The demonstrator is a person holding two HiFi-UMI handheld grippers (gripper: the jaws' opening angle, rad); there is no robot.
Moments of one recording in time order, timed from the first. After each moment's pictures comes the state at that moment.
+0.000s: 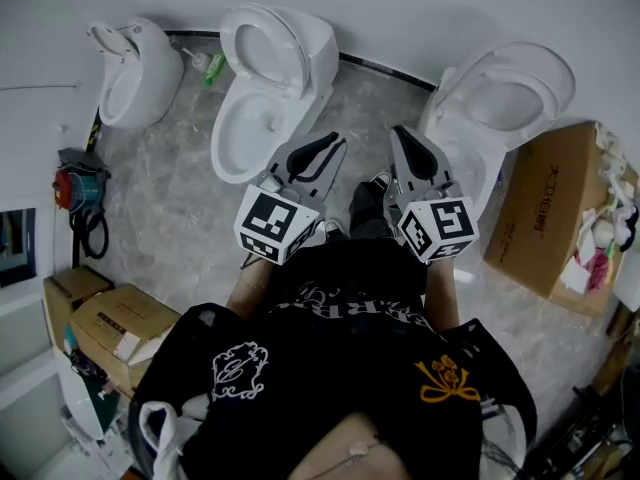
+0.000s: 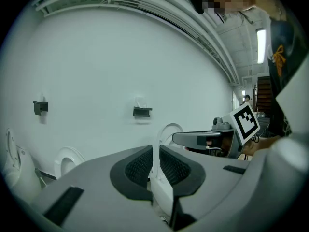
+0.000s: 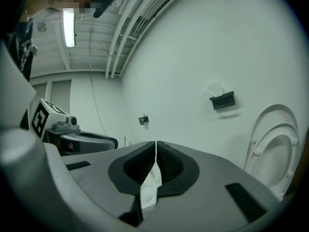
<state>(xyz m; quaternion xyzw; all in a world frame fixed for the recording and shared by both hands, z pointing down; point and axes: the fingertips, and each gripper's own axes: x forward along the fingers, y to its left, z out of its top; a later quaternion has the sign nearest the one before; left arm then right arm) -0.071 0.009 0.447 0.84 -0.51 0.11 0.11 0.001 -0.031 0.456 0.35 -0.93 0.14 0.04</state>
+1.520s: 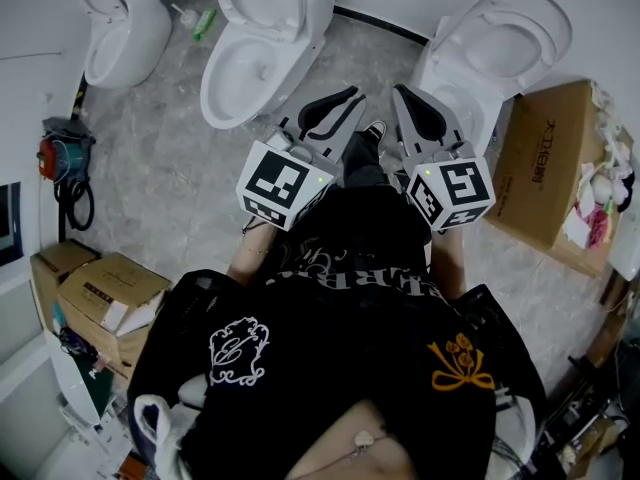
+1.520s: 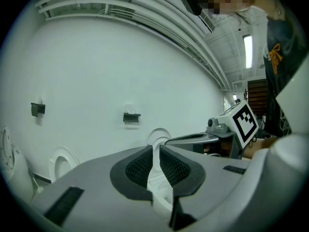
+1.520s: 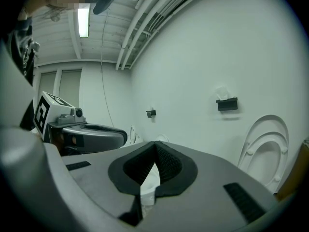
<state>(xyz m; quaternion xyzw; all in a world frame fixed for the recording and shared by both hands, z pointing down) -0.034 0.111 0.438 0.87 -0.49 0.07 0.08 0.011 0.082 0.454 0.33 -0.94 0.10 0.09</state>
